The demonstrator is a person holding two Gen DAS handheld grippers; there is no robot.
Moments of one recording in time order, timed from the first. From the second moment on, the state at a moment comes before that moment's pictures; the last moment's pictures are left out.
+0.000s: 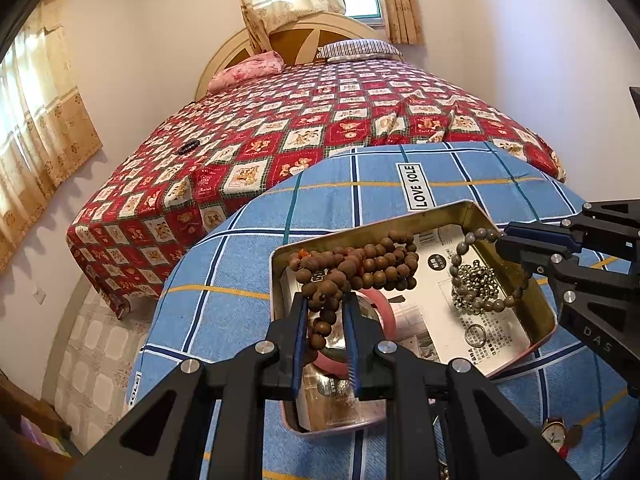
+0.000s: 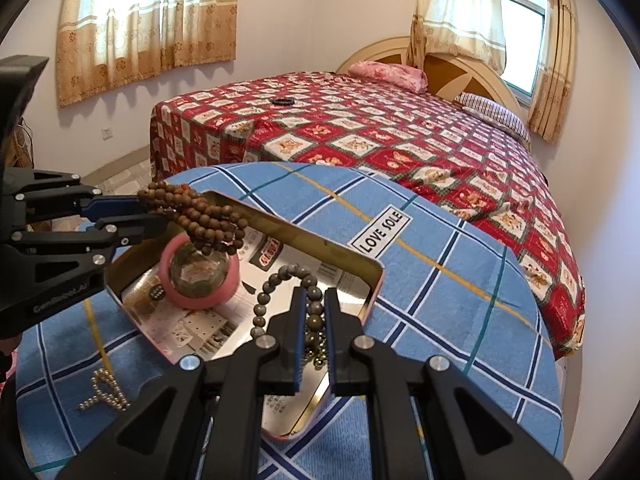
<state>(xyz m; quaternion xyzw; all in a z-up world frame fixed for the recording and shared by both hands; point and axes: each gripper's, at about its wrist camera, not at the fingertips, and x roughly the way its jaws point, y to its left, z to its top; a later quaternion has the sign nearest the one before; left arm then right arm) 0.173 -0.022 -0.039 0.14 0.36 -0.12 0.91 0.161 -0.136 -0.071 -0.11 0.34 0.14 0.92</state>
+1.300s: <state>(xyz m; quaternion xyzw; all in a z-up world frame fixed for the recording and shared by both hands) 0.058 0.003 -0.087 0.15 0.40 -0.09 0.90 0.060 -0.171 -0.095 -0.11 0.37 0.11 0.92</state>
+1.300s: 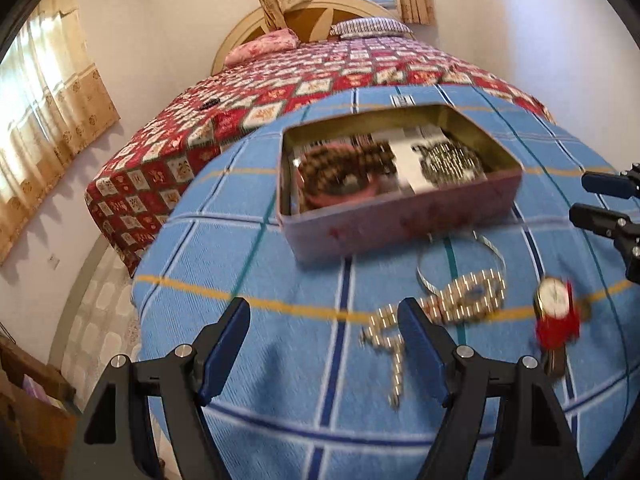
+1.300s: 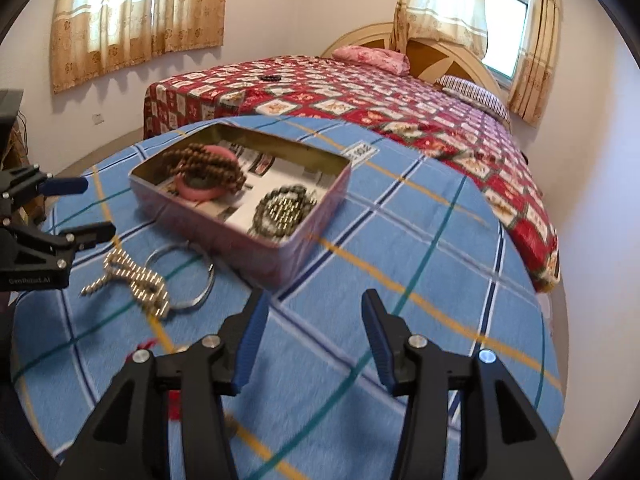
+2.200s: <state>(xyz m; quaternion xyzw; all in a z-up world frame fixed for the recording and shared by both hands) 0.027 -0.003 -0.102 0.14 0.42 -0.09 0.89 0.015 -0.130 -0.118 -0.09 0.38 0.20 0.90</state>
